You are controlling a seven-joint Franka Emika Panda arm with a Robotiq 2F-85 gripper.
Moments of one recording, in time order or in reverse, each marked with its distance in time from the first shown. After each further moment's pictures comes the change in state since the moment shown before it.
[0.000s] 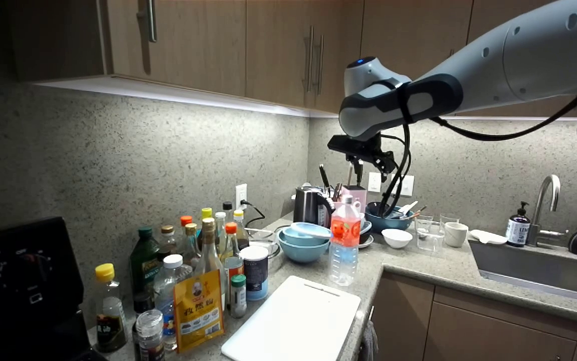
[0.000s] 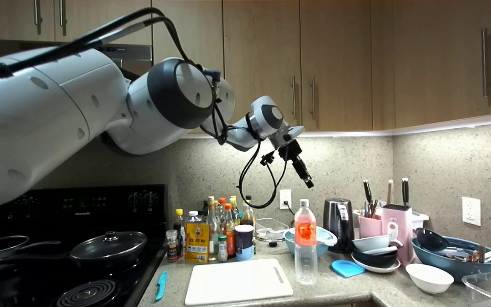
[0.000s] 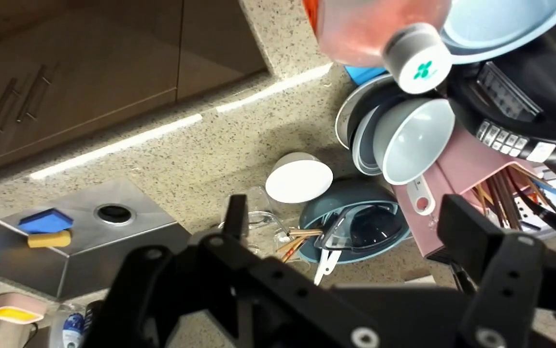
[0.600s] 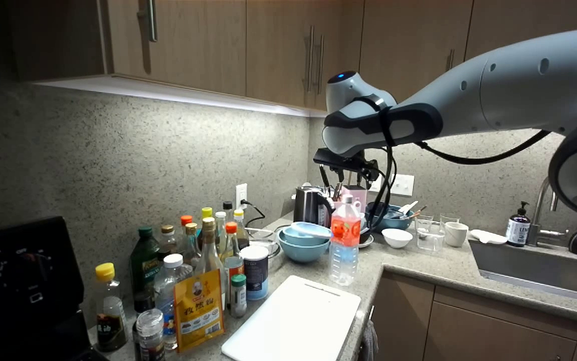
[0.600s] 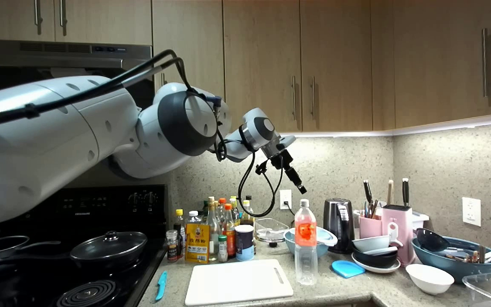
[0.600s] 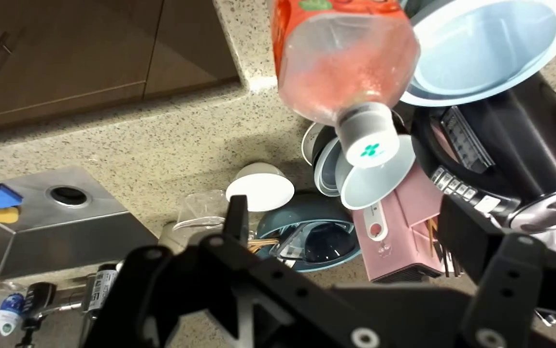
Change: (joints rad) arm 0.013 0.137 0.004 0.169 -0.012 -0.011 -0.081
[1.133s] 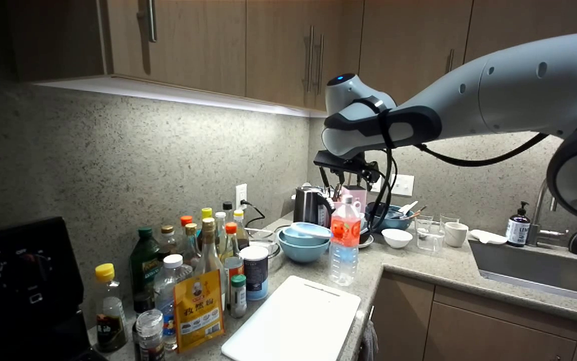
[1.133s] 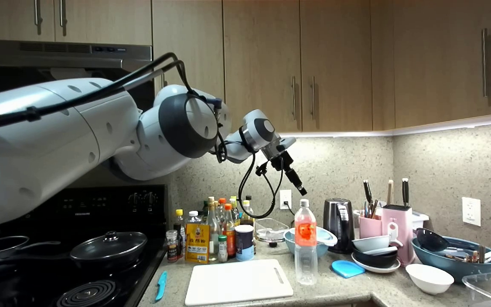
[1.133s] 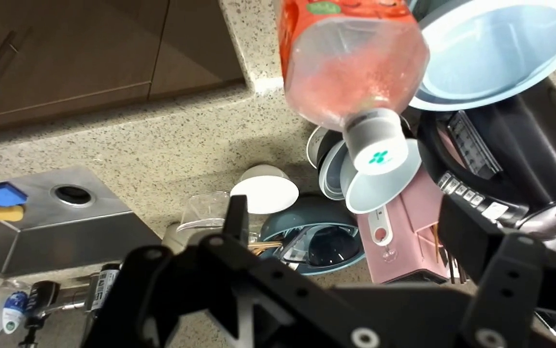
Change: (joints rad) arm -0.002 0.012 -0.001 0.009 0.000 -0.015 -0.005
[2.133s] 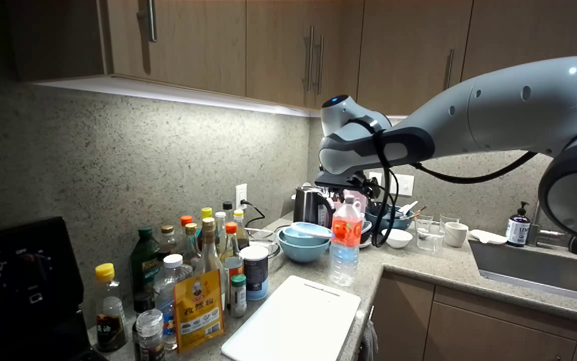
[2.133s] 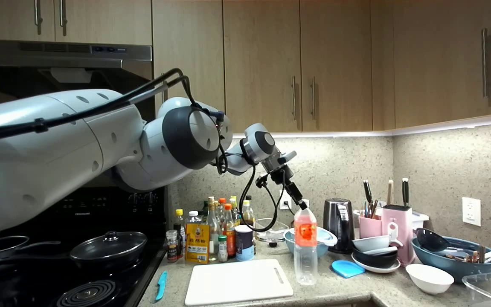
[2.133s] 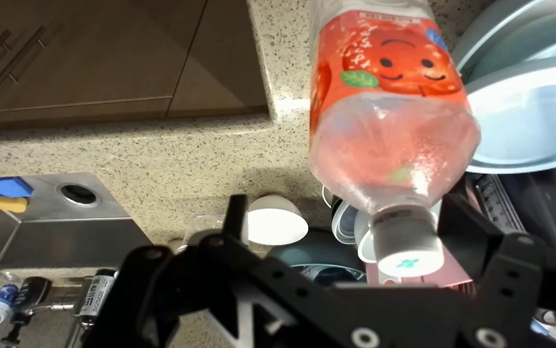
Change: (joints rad) arm 0.000 0.057 0.009 0.000 0.000 -0.026 -0.084
